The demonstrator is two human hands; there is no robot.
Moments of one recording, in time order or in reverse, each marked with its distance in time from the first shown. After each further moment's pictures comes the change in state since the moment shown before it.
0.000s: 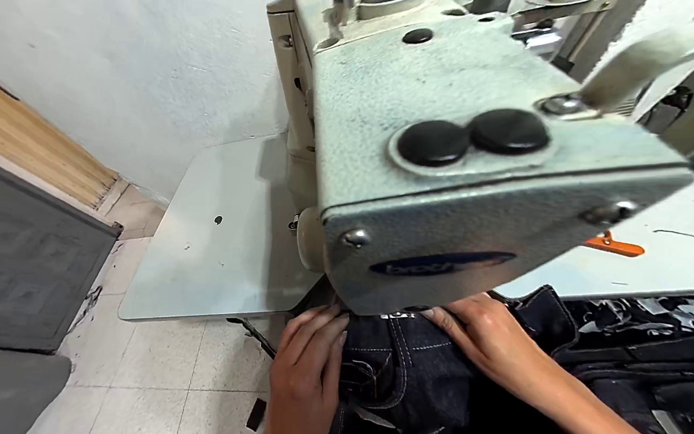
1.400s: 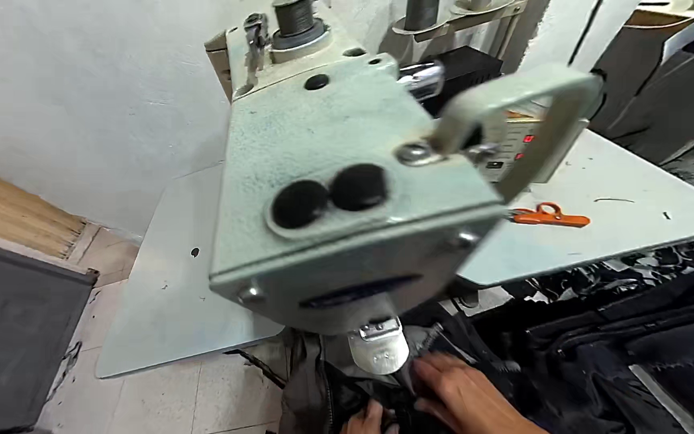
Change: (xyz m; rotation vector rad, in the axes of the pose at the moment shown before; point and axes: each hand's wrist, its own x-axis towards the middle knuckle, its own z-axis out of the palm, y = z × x) left_hand -0.107 0.007 0.061 -0.218 -1.056 -0.503; right_hand -0.090 -0.020 0.025 0.167 -0.535 0.345
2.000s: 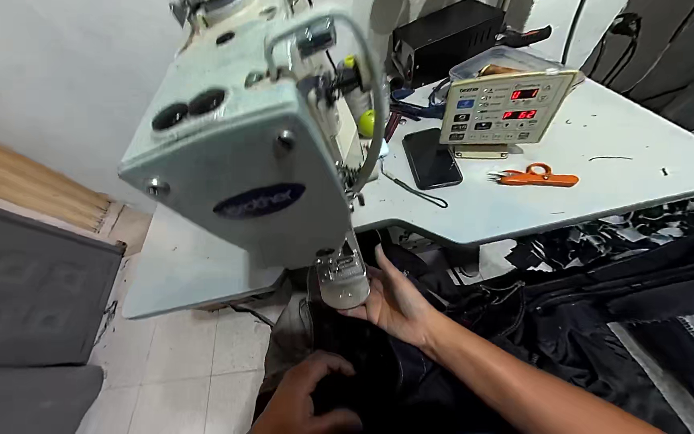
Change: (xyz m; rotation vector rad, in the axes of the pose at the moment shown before) left_hand -0.058 0.019 -0.066 -0.208 0.083 0.411; right_hand 0.063 -0.038 -0.021 1.888 -0.136 0.347
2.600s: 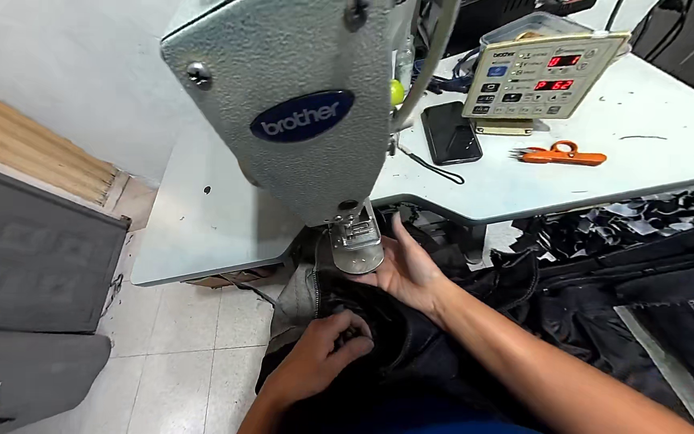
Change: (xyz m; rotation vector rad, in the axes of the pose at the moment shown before) left_hand 0.020 -0.013 0.008 -0.029 -0.026 0.007; right_hand 0.001 0.008 0.003 -0.074 0.096 -0.059
